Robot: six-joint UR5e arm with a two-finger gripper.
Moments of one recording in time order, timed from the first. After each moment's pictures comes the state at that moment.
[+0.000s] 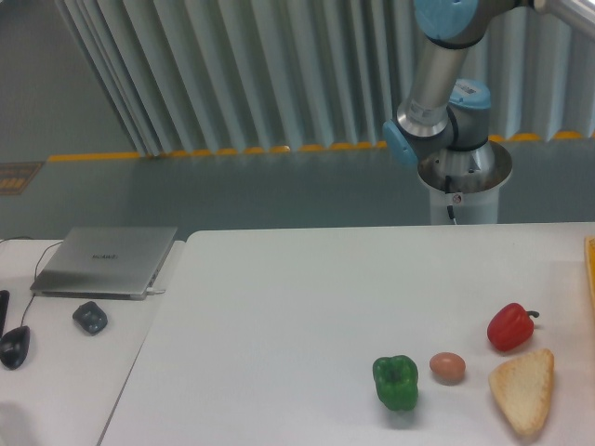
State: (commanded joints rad) arm 2.66 -1.97 -1.35 -1.36 1.33 1.19
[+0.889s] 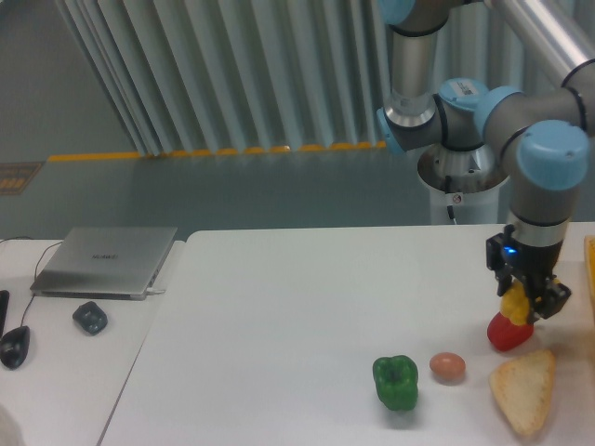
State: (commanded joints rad) arm 2.39 -1.89 -1.45 -1.42 1.56 1.40
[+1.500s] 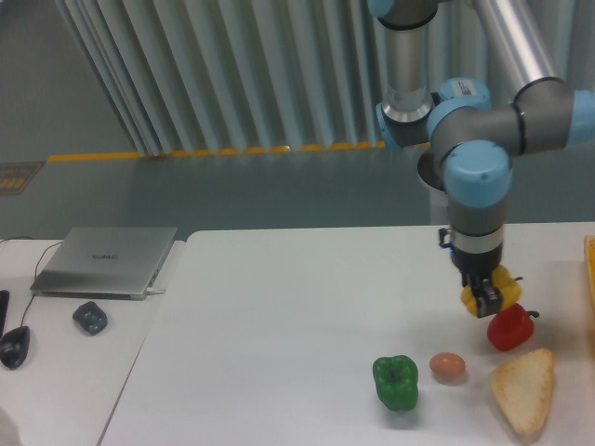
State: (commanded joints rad) arm 2.24 -1.89 -1.56 -1.37 1.61 1.33
